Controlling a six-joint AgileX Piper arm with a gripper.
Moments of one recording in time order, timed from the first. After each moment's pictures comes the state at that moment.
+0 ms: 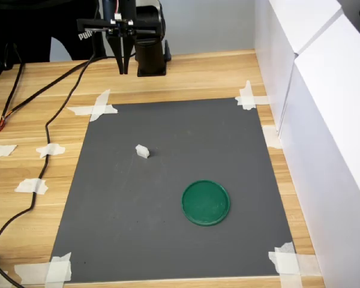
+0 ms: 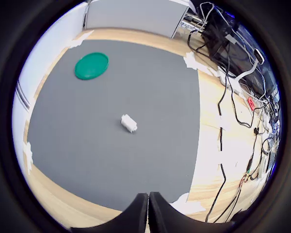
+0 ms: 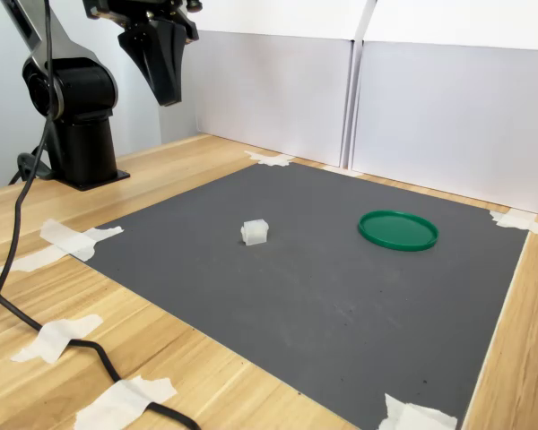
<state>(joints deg) 3.8 55.3 -44.9 -10.3 54.3 -9.9</state>
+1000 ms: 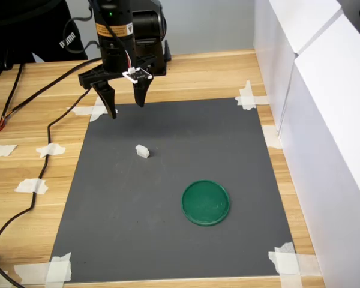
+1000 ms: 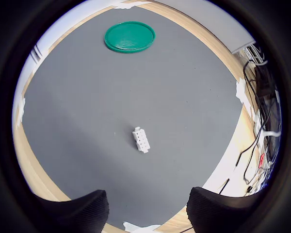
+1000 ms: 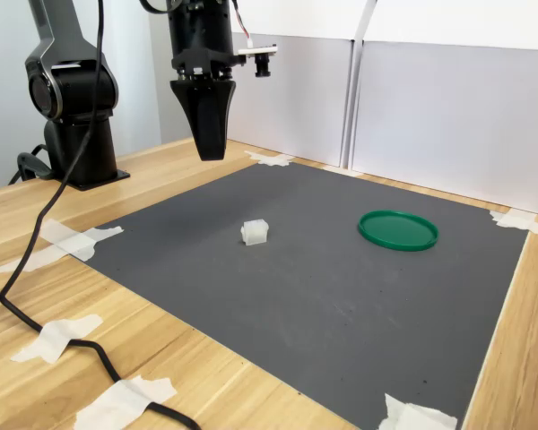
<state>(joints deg) 3.0 77.4 -54.1 -8.4 50.1 -38.2</state>
